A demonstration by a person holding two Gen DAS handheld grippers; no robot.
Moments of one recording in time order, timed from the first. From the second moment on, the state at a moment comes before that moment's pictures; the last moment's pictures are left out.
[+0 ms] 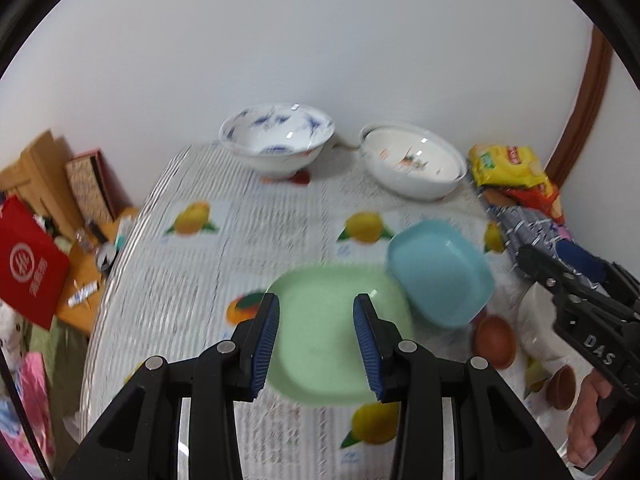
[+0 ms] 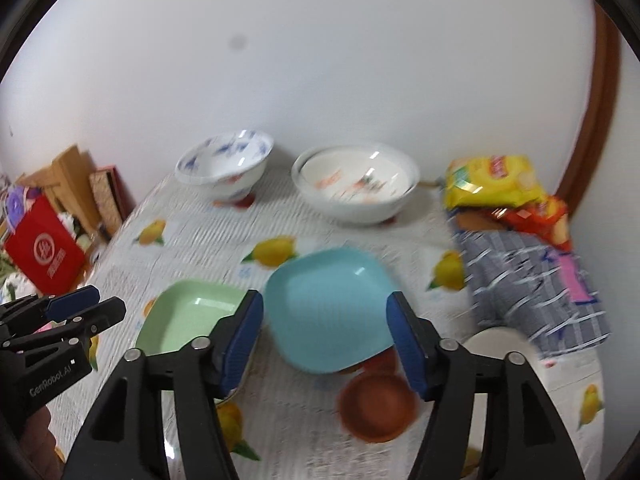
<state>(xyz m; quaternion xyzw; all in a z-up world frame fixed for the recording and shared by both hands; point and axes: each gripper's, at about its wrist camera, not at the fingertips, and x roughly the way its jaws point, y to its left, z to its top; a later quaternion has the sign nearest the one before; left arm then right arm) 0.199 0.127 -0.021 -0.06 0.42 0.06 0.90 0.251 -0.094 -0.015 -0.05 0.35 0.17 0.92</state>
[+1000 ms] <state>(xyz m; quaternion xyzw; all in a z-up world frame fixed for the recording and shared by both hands) 0.354 0.061 -0.105 -0.01 0.50 0.01 0.87 0.366 -0.135 -0.117 0.02 0.47 0.11 0.88</state>
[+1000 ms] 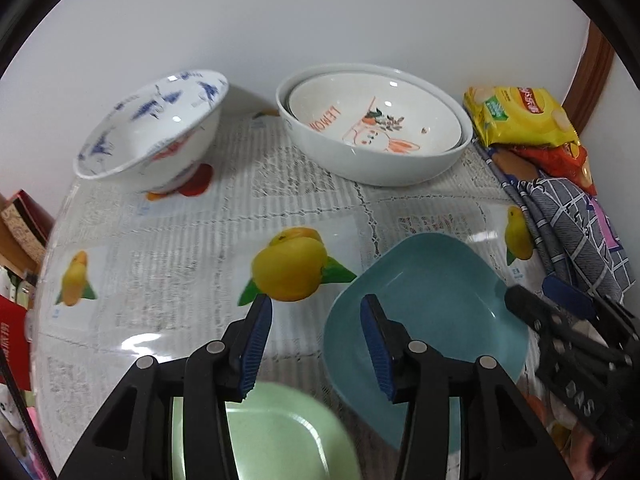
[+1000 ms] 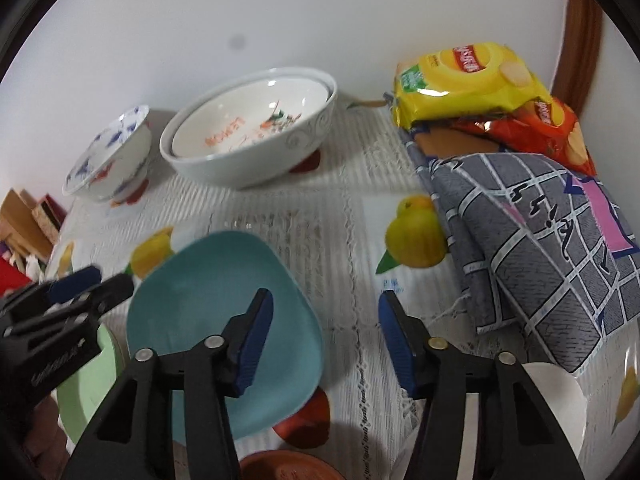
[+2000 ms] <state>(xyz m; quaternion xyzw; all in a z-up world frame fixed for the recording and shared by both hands) 0.367 0.060 -0.145 -0.02 0.53 -0.01 0.85 0.365 -0.112 -0.147 -0.05 0.47 0.07 0.88</state>
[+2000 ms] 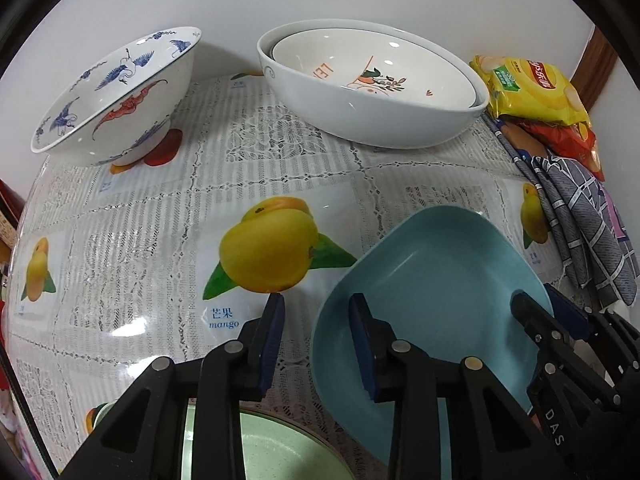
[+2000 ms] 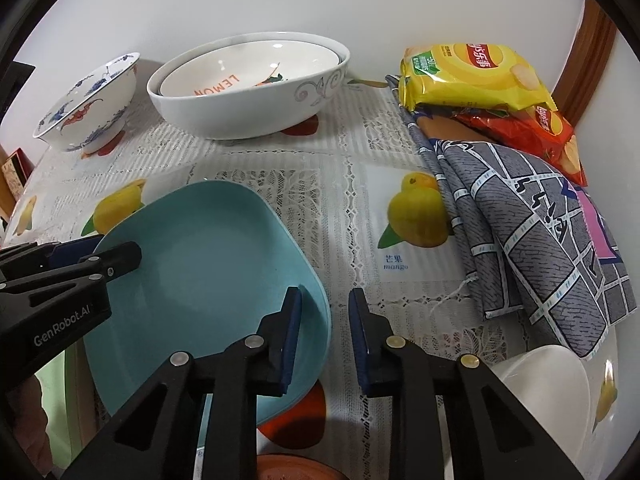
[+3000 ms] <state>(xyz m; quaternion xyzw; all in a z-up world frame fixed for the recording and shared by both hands) 0.353 0.063 -0.117 -0.06 0.51 -0.06 0.86 0.342 -0.125 -0.118 0.02 0.42 0.06 0.91</state>
